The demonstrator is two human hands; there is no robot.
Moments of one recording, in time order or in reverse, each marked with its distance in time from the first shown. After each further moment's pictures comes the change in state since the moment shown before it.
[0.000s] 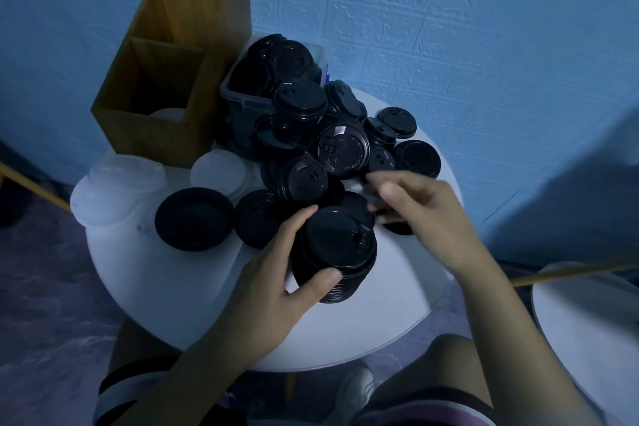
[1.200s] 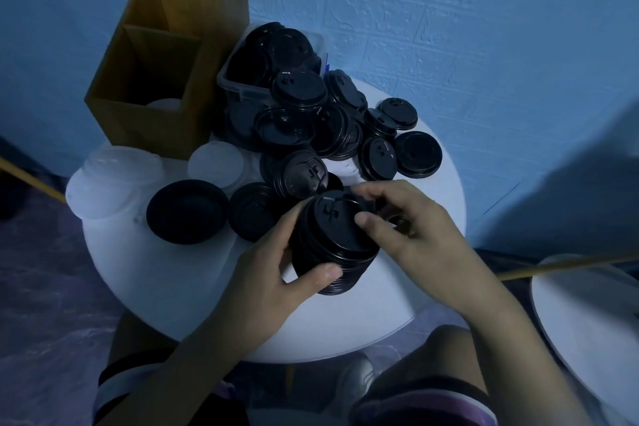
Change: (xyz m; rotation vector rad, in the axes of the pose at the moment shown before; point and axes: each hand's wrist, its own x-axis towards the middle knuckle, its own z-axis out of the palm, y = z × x) left_hand 0.004 -0.003 -0.002 -0.066 -0.030 -0.009; right_hand -0.036 -0.017 0.018 -0.341 -0.046 -0.022
